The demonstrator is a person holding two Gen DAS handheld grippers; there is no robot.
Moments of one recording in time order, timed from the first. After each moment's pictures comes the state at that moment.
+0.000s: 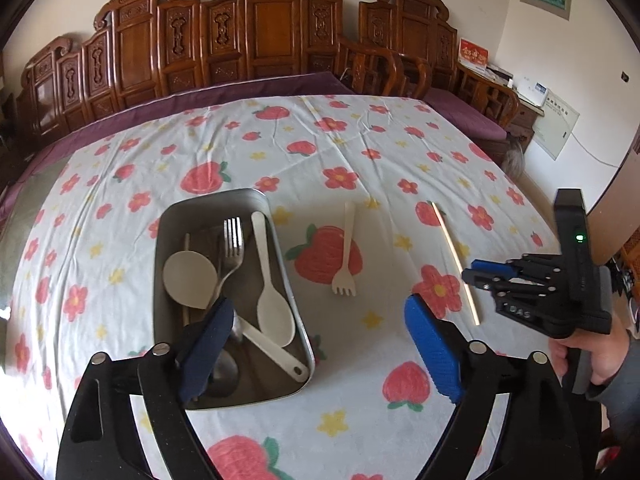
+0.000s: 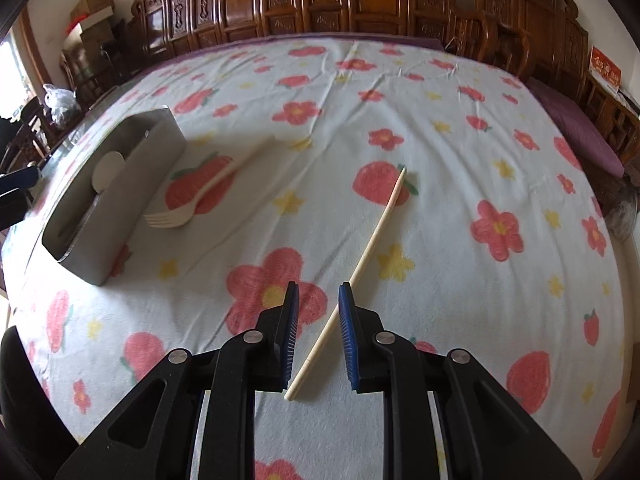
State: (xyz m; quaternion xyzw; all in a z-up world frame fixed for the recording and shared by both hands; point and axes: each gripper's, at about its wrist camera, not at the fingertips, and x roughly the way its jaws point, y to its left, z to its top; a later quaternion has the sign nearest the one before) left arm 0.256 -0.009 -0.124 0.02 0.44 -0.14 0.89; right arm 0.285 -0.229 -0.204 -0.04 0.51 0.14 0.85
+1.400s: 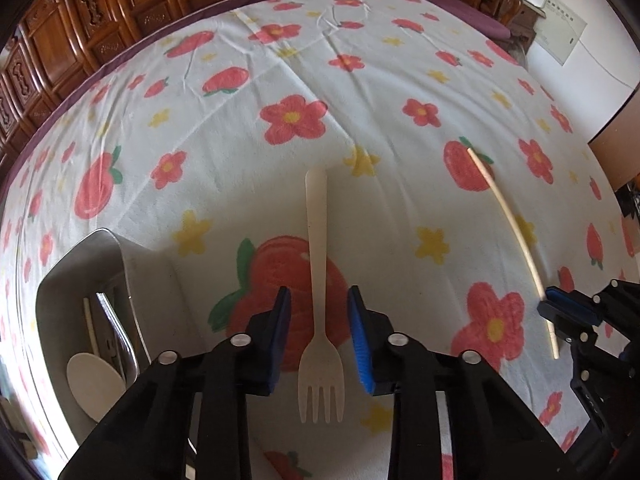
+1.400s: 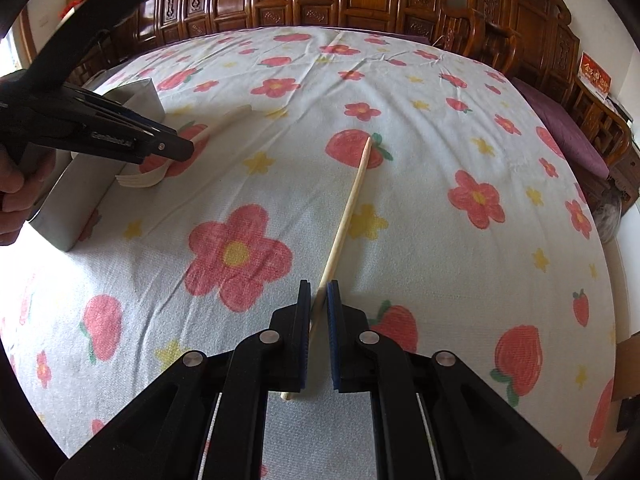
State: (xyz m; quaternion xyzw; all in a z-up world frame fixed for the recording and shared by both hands) left arm 0.381 -0.095 -0.213 0.13 0.57 -0.17 0.79; right arm 0.265 -0.243 -0.220 -0.07 0.50 0.12 0.85
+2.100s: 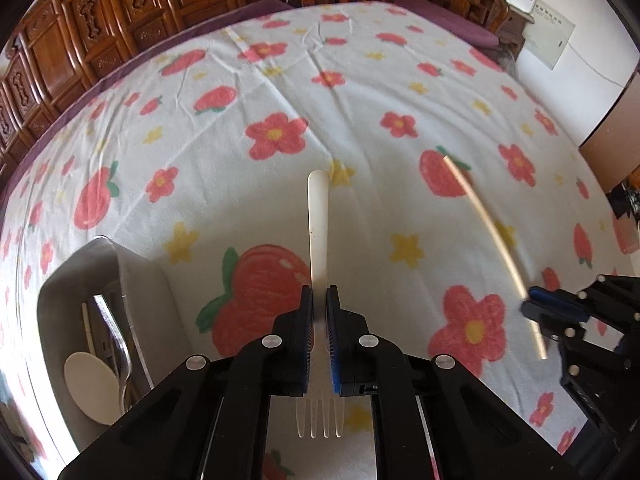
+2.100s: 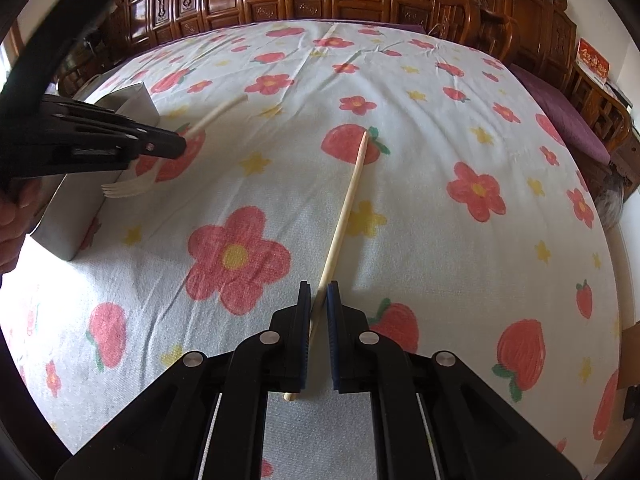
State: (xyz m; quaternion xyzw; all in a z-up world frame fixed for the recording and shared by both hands) left arm 0.368 -0.101 -0.199 0.13 0.54 -0.18 0.81; right arm 0.272 -0.244 -0.220 -0.05 0.52 0.11 0.85
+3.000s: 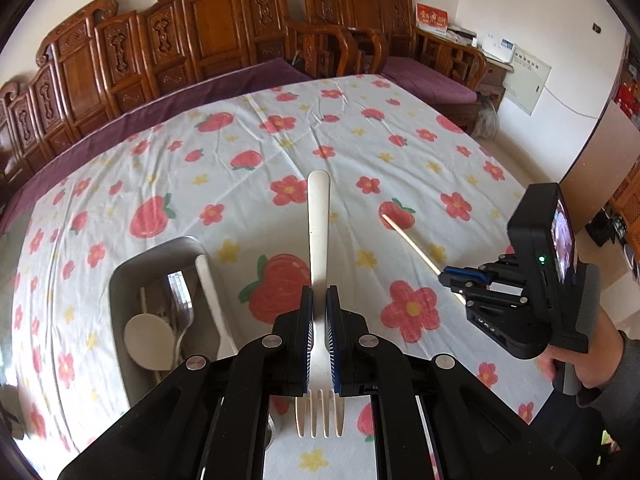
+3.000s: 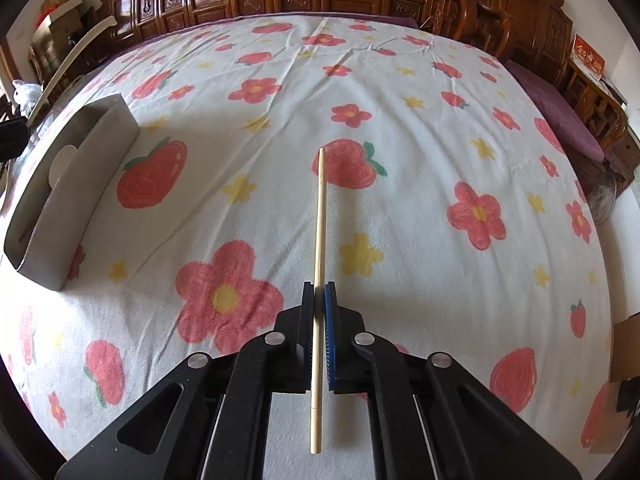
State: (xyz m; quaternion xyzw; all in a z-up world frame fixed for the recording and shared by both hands) left arm 0.299 -0.061 -0.113 0.09 0.46 -0.20 0.86; right arm 0.295 -0.236 -0.215 -0.05 0.53 0.09 0.84
